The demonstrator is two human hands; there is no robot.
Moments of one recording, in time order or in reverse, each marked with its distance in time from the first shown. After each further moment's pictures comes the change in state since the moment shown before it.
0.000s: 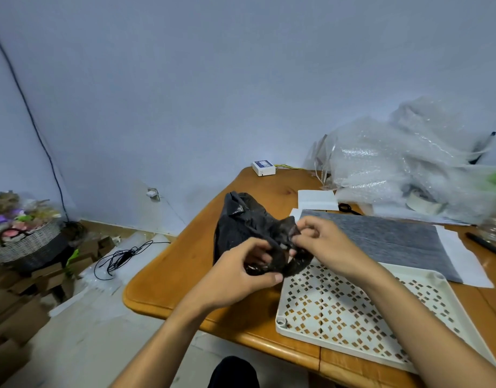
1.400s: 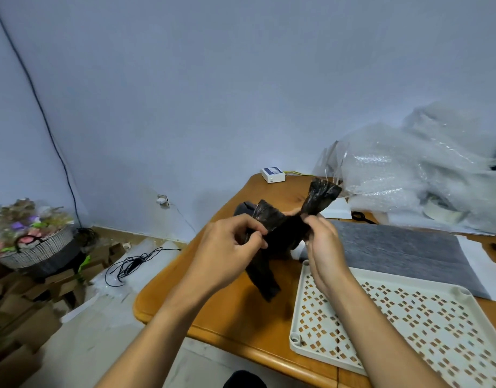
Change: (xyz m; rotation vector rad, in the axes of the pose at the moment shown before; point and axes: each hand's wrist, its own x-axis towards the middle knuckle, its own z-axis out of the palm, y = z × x) left_hand 0.011 0.029 -0.041 0.083 0.363 0.108; right_hand 0.030 -0.020 0.048 0.864 0.404 0.057
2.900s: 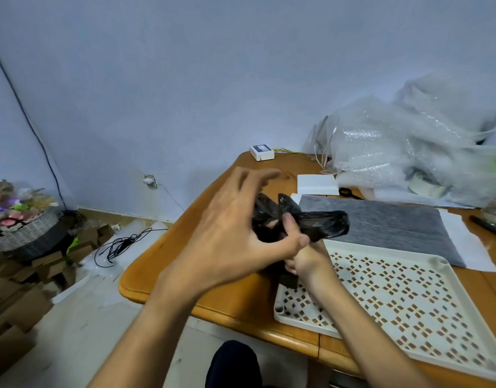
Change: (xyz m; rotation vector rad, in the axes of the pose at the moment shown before) left_hand -0.021 0.053 0.002 0.239 -0.076 0.272; right_hand -0.048 0.020 -0.022 -0.437 -0.096 0.107
